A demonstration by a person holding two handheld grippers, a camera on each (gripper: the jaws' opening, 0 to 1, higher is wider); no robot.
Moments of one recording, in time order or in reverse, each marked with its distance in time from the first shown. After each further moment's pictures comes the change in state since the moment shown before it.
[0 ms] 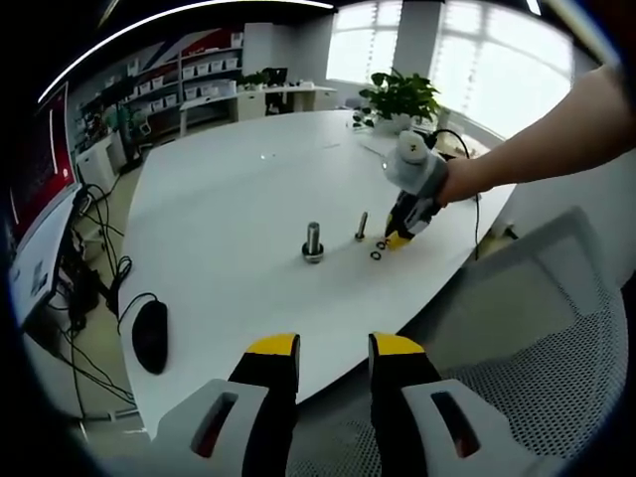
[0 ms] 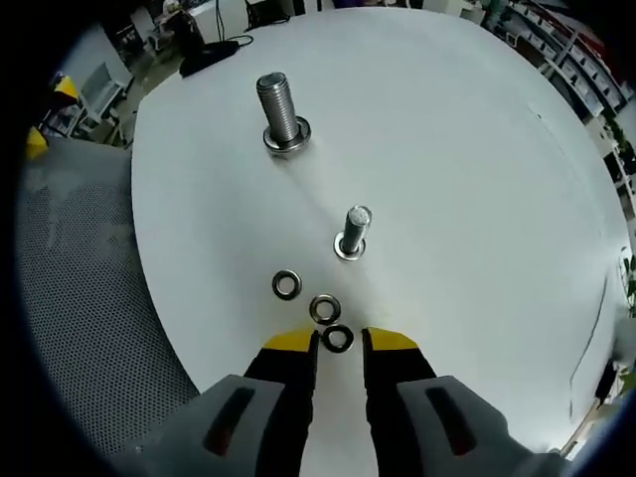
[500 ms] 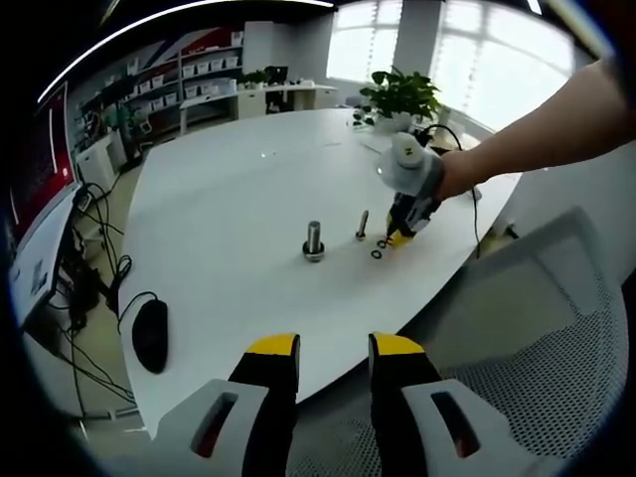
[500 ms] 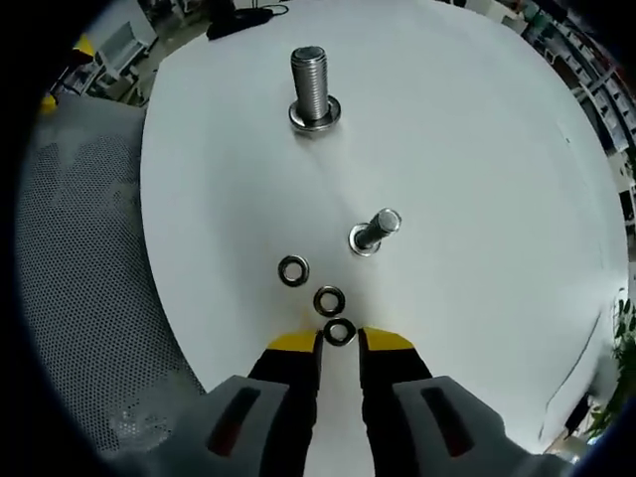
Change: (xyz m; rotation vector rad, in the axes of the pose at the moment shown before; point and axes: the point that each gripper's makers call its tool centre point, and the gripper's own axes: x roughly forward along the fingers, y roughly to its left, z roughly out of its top) left arm 0.000 0.001 -0.001 -0.005 0.006 0.002; right arm 0.002 0.000 -0.001 -0.106 0.113 0.005
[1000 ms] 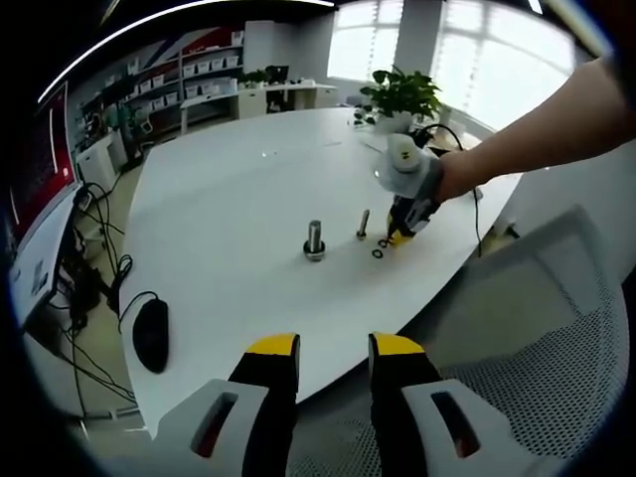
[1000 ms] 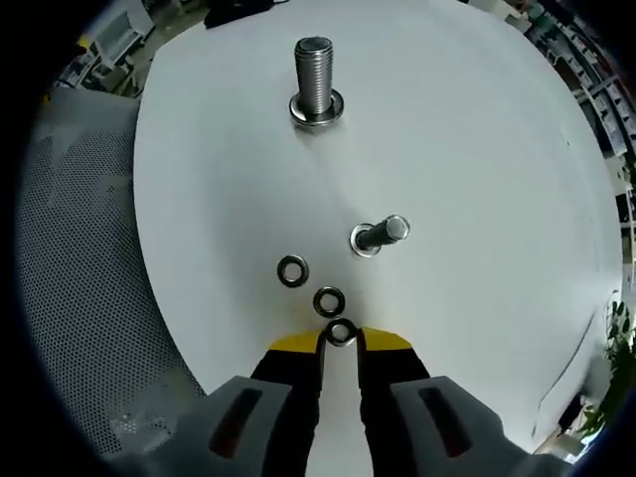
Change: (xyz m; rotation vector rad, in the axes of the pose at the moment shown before) left arm 0.000 0.000 0.000 0.004 0.004 0.004; right arm -0.001 0.000 -0.002 0.013 0.002 -0.017
